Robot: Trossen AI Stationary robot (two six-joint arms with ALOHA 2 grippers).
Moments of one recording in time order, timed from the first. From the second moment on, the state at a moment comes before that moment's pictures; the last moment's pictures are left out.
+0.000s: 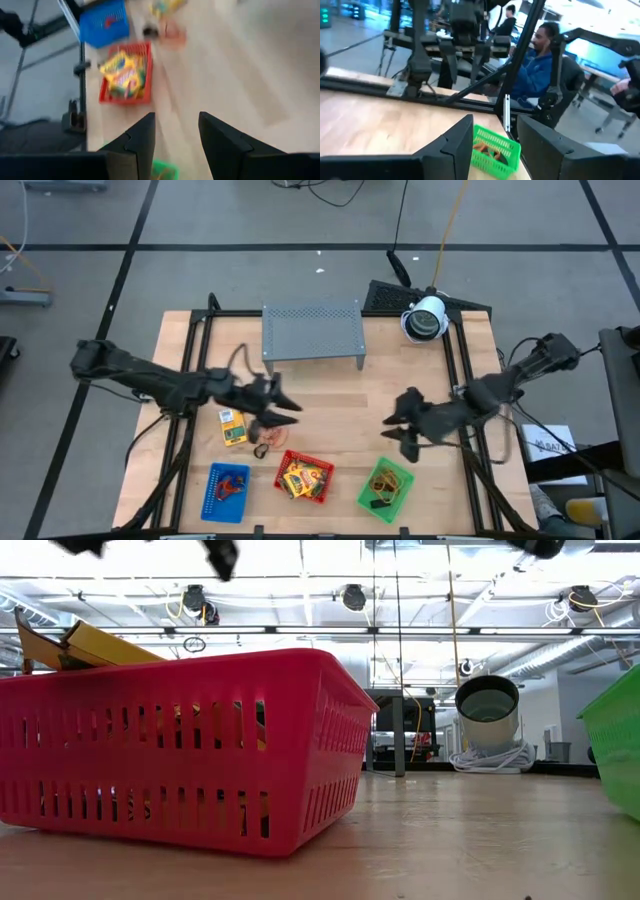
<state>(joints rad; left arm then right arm) -0.19 1.15 0.63 0.53 0.11 -0.29 0.51 1.16 1.09 -0.70 0.32 0.78</state>
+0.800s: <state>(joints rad) -0.34 0.98 0.47 0.47 0.03 -0.32 0.60 1.47 1.18 -0.91 0.08 1.27</state>
